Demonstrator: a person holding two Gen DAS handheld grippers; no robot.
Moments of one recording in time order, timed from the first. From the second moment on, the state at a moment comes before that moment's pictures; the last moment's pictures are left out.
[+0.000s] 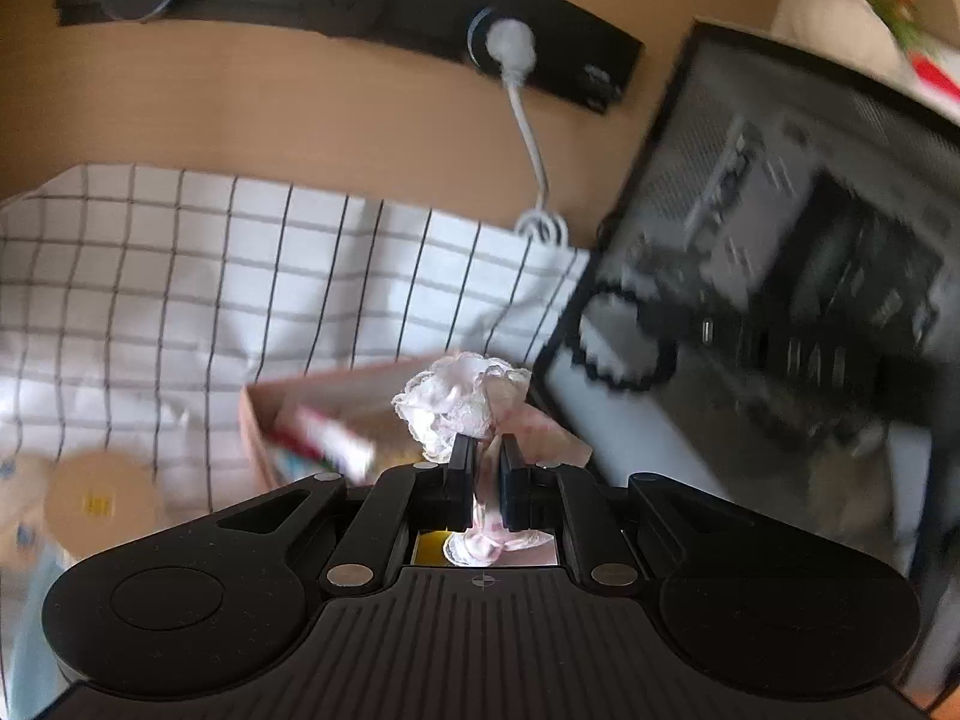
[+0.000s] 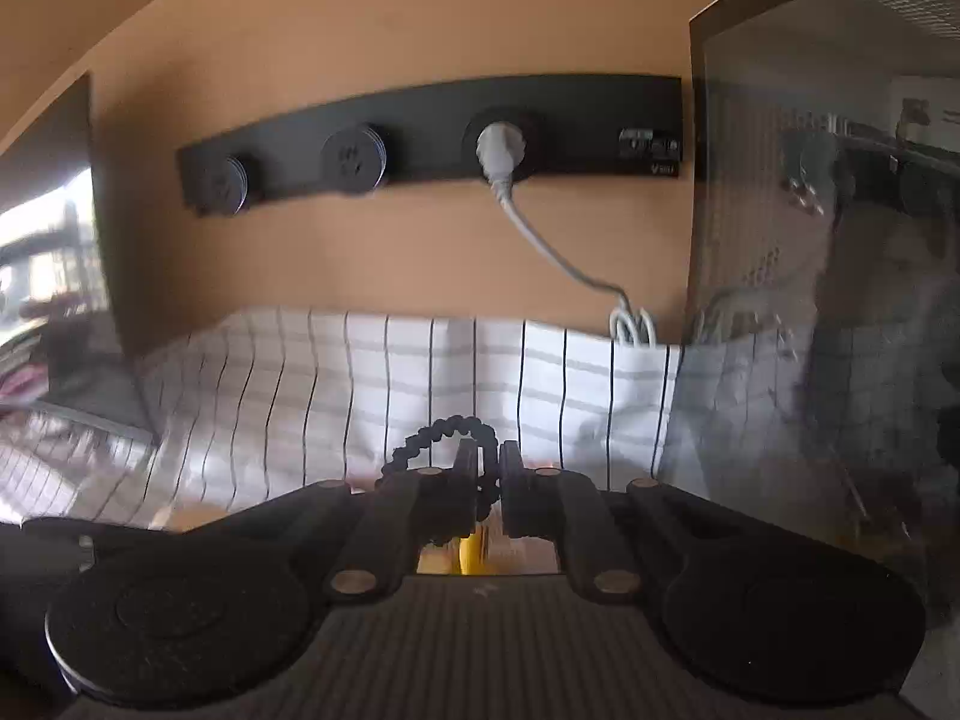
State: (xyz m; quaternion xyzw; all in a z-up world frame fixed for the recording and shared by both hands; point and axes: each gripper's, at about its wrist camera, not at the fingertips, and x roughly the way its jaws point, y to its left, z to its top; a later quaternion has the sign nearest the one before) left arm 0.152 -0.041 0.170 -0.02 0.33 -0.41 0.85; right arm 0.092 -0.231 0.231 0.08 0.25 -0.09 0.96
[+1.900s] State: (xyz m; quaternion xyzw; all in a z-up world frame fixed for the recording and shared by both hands) left arm 0.265 -0.064 0.119 -0.15 0.47 -0.38 0.78; right arm 0.099 -0.201 0.123 0.10 0.34 -0.14 0.92
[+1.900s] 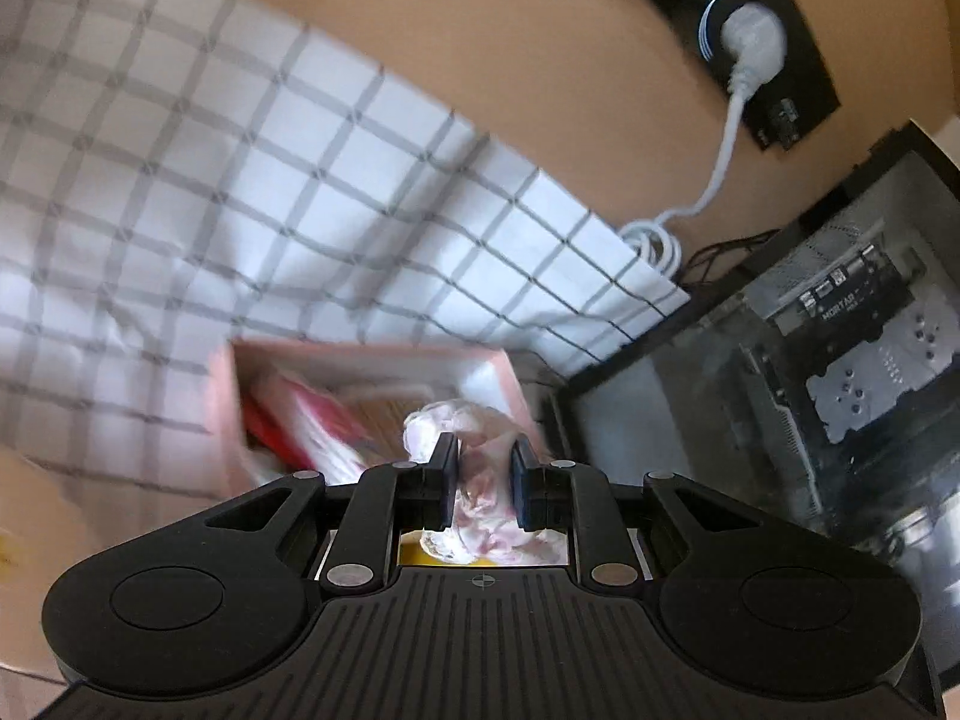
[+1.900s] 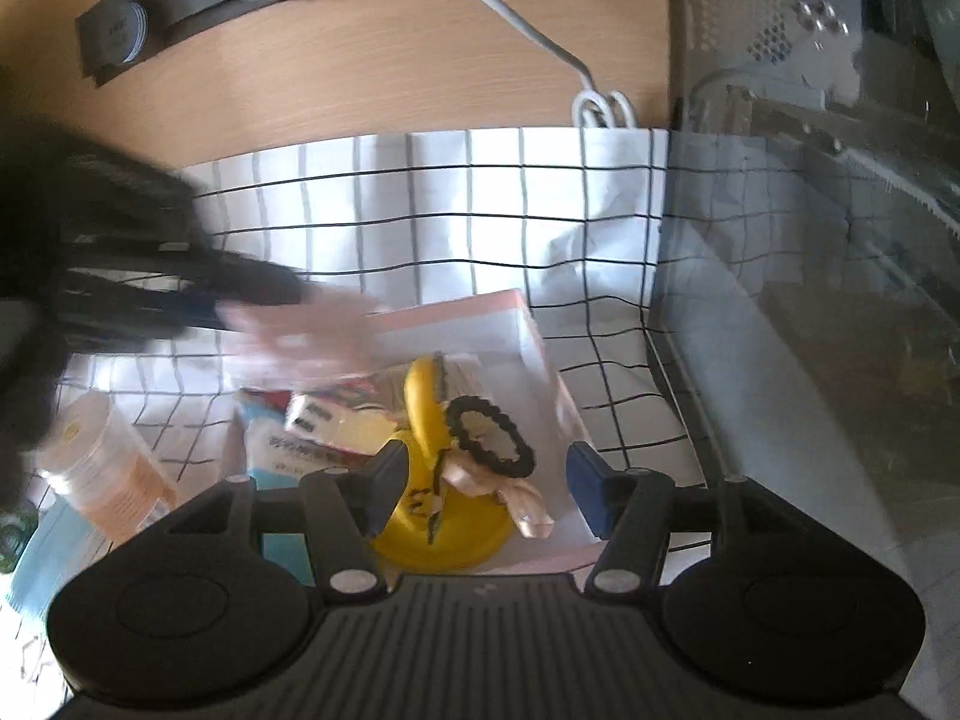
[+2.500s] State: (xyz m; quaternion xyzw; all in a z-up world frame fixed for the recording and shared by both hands) left arm 0.292 -0.150 0.084 0.07 0.46 -0.33 0.82; right arm 0.091 -0.212 0.111 0.14 0.32 -0.10 0.93
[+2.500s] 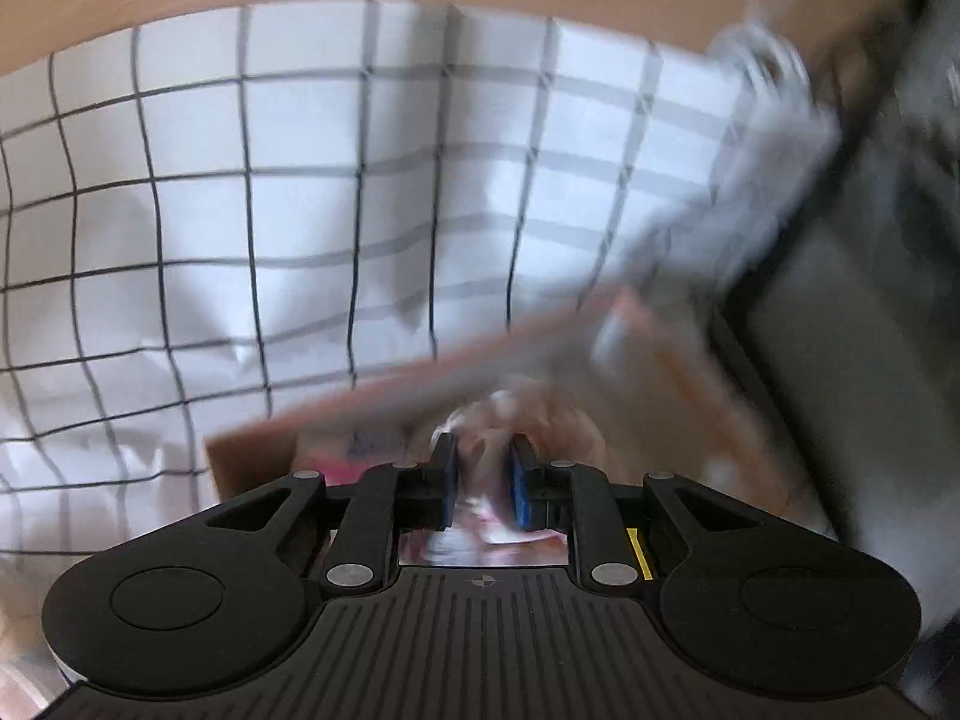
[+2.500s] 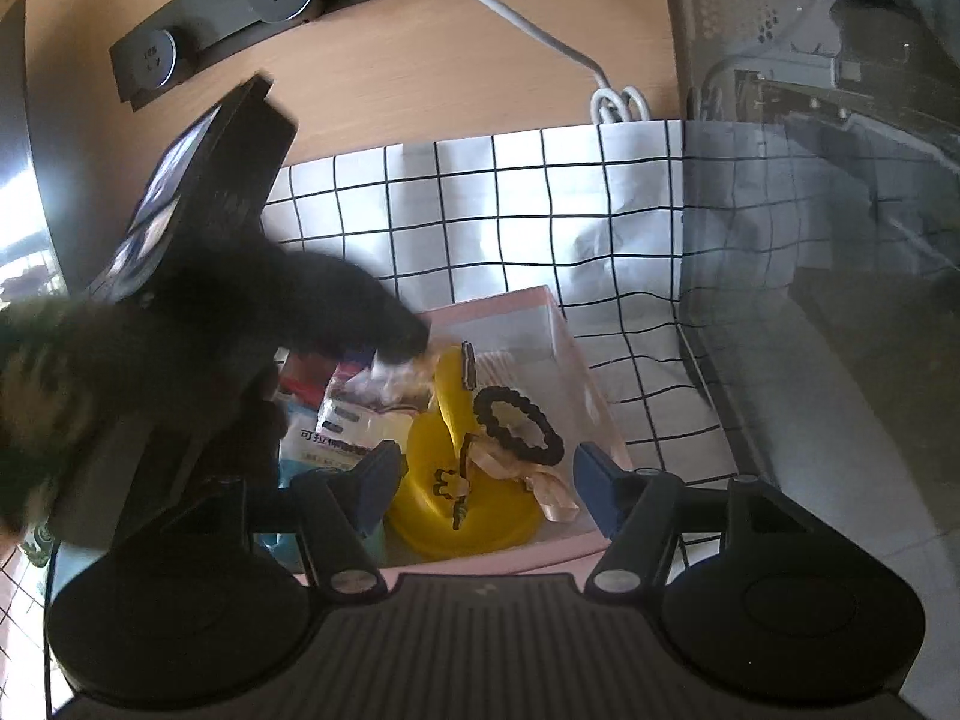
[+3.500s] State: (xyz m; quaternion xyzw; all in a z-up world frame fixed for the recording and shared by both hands) left arm 0.250 -0.106 0.095 0.03 0.46 -0.35 0.81; right arm 0.056 -0.181 0.121 0.08 0.36 -0.12 0.92
